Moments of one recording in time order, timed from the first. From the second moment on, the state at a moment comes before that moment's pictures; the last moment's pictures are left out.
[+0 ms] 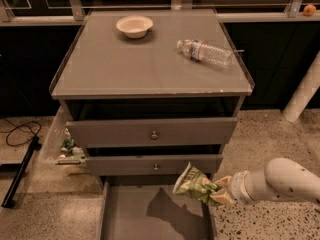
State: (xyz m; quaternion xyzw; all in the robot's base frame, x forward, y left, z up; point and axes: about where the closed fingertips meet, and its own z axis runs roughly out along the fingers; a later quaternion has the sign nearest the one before) arm 0.448 -0.213 0.513 -0.48 0.82 0.17 0.26
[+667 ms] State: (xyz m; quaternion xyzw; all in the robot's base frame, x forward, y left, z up) arm 0.449 -0.201 0.498 -0.49 0.81 0.17 0.26
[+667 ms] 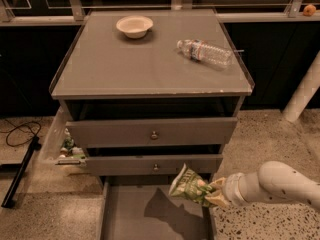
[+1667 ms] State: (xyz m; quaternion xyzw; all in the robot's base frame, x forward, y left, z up) arm 0.511 -0.182 0.369 -0.48 0.77 0.24 0.36
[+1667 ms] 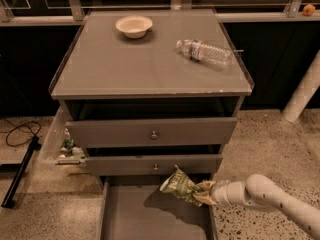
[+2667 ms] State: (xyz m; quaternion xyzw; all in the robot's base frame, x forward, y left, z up) arm 0.522 -0.180 0.301 -0.45 0.78 0.28 0.35
